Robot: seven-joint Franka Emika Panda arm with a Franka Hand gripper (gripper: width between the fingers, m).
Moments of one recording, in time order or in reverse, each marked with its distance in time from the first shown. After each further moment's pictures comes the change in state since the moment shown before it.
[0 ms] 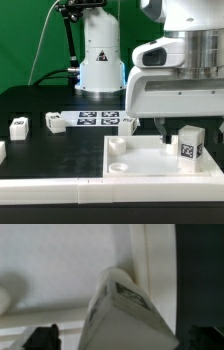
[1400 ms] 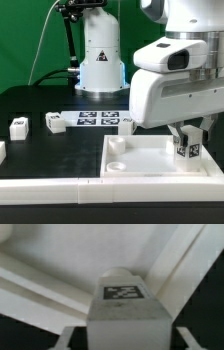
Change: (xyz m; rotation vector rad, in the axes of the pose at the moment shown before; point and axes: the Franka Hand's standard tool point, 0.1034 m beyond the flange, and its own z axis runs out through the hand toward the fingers) arm -0.002 0.001 0.001 -0.019 -0.007 -0.387
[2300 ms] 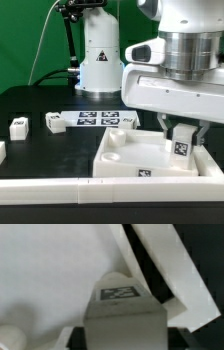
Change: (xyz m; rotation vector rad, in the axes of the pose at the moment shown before) arm -0.011 0.015 -0.001 -0.022 -0.044 0.984
